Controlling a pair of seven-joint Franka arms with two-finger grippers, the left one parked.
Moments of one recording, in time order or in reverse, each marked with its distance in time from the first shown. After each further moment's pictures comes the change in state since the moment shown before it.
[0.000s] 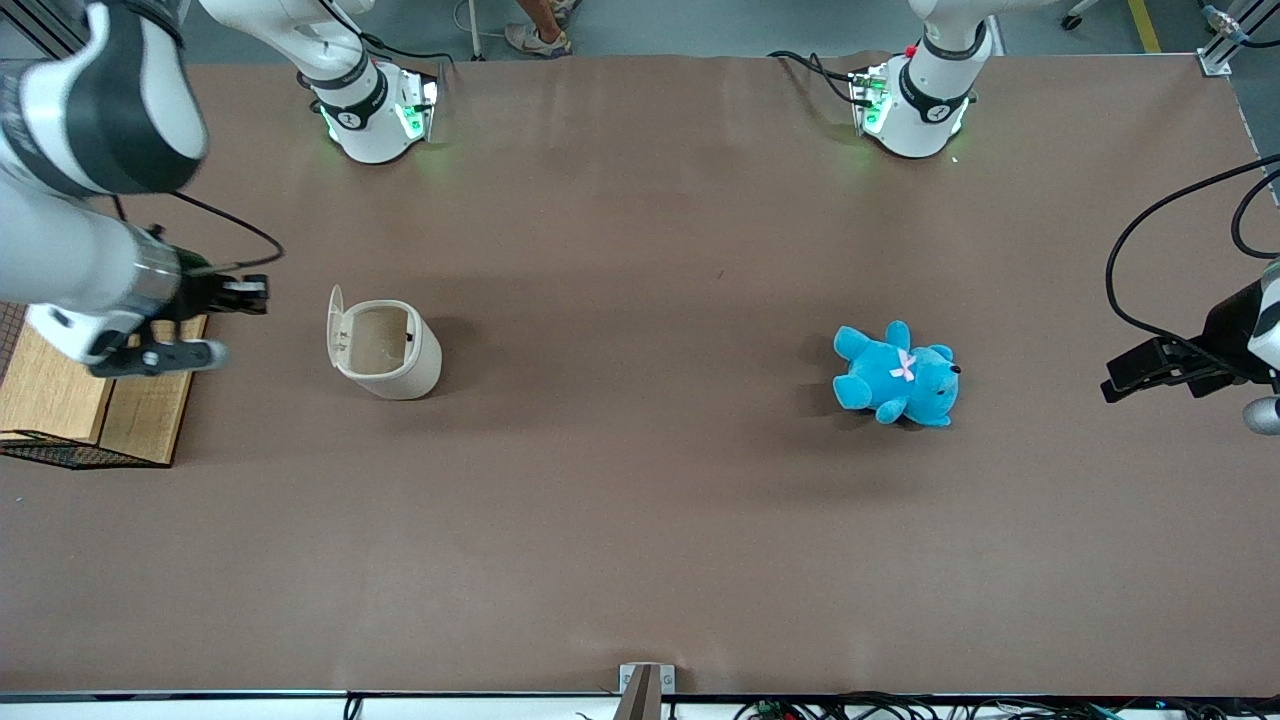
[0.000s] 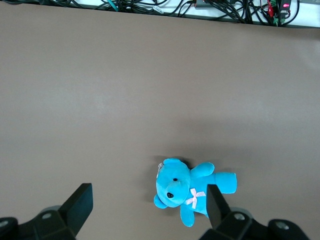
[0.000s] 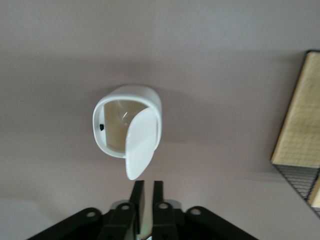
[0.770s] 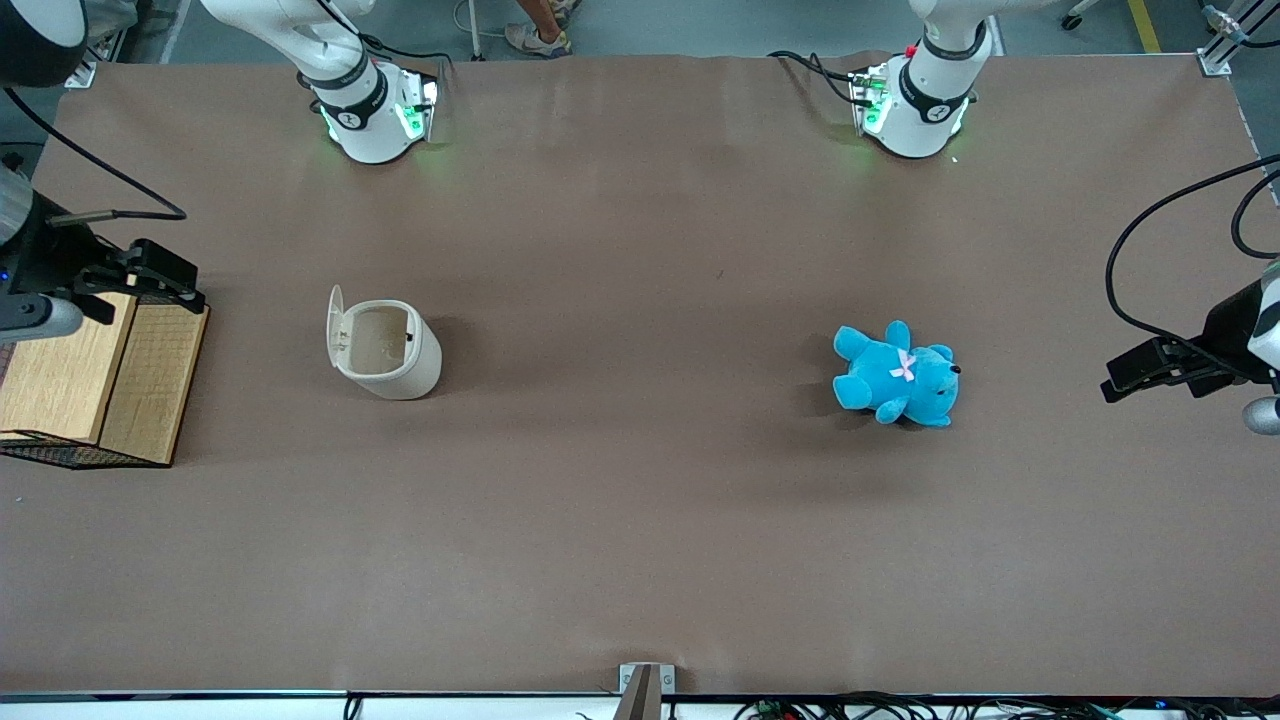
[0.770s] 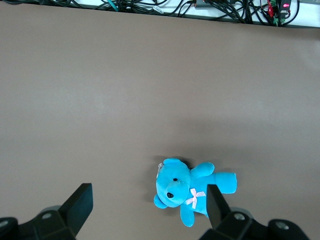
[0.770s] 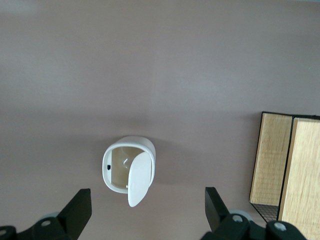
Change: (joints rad) arm -0.015 -0.028 0.008 0.182 -0.007 0.046 -0.011
